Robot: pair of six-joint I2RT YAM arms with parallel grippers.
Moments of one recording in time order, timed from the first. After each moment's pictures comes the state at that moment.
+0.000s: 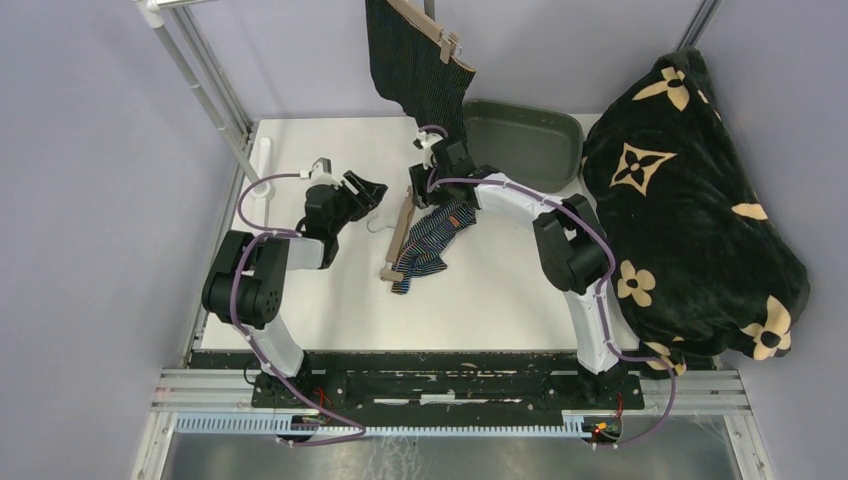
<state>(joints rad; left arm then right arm) -0.19 1.74 0.71 0.79 0.17 -0.79 0.59 2.18 1.71 -0.23 -0.18 0.11</state>
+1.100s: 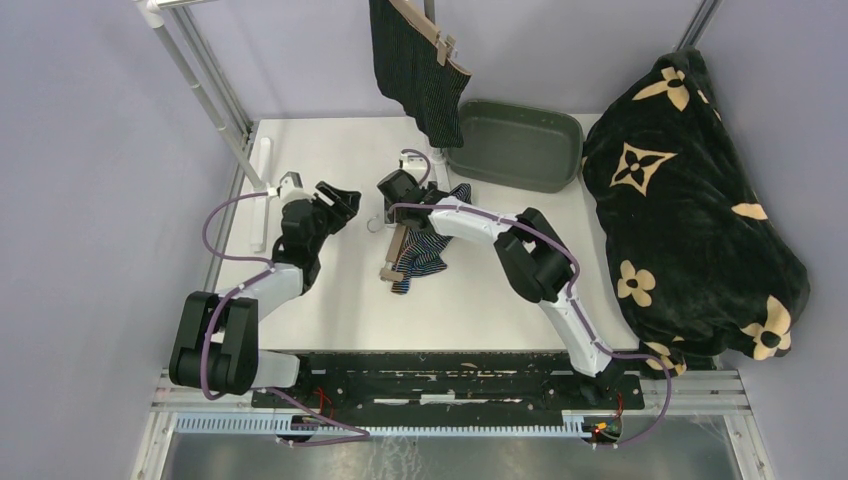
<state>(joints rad) -0.15 1.35 0.53 0.58 0.00 -0.79 0.83 2.32 1.83 -0.35 0.50 0.63</state>
